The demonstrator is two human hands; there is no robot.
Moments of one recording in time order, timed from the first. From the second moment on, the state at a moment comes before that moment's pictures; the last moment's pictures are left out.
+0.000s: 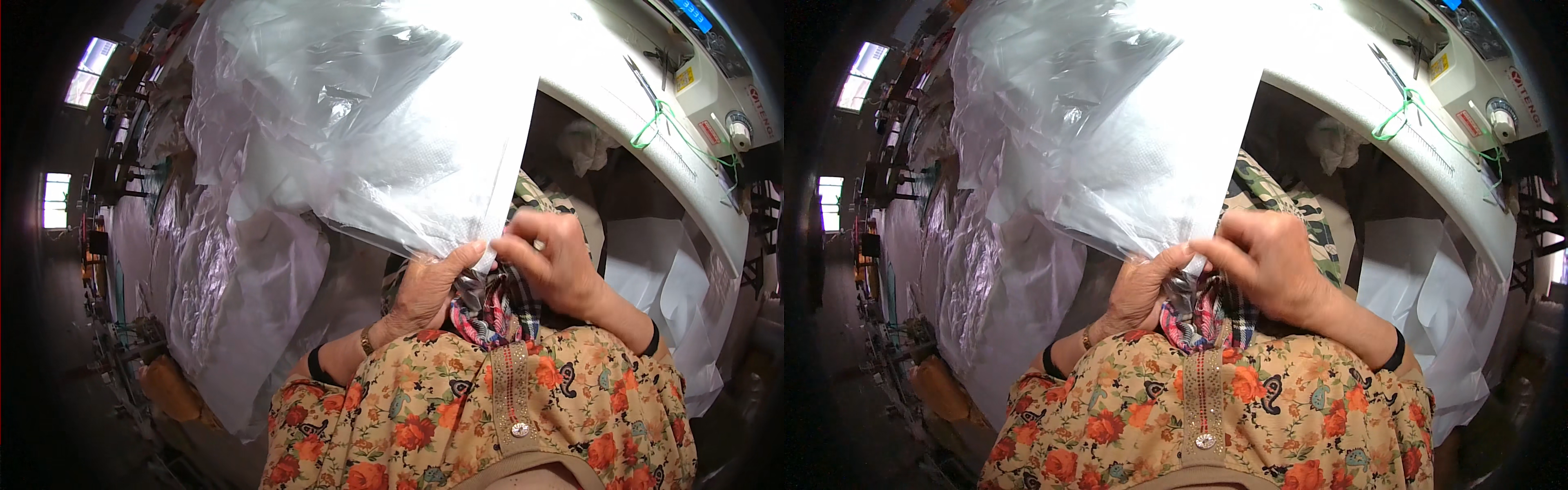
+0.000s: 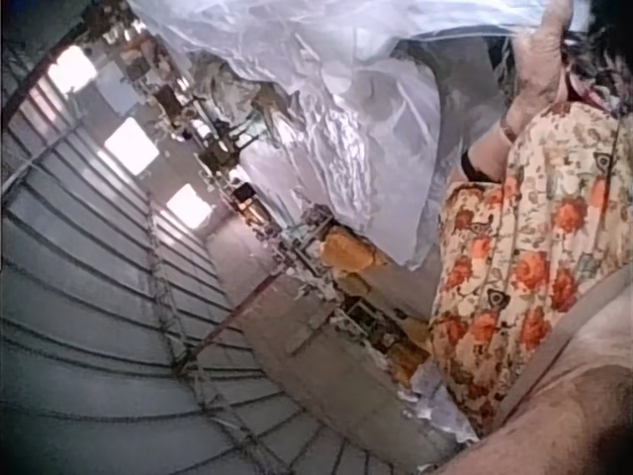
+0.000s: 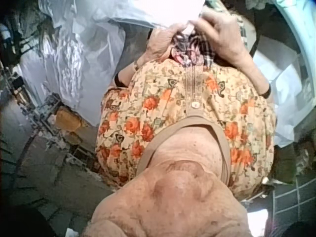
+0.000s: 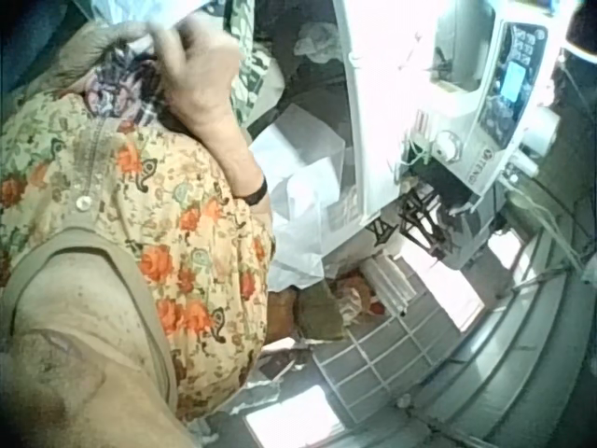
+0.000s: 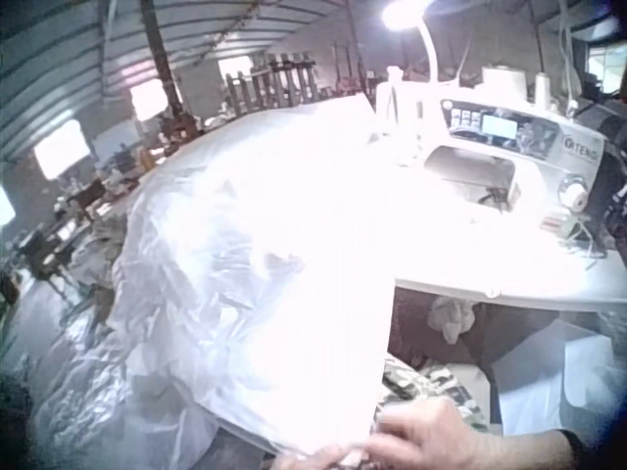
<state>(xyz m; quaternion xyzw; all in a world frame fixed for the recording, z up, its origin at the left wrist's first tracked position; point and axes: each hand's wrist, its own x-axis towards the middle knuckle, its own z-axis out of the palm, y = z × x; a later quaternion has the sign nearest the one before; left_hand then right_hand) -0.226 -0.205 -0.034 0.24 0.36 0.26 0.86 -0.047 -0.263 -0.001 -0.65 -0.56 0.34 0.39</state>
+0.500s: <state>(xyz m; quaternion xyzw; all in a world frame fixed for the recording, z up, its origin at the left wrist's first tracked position) -0.266 -0.175 0.059 0.94 -0.04 0.31 0.16 -0.059 -0.244 0.001 -0.40 -0.28 0.68 0.54</state>
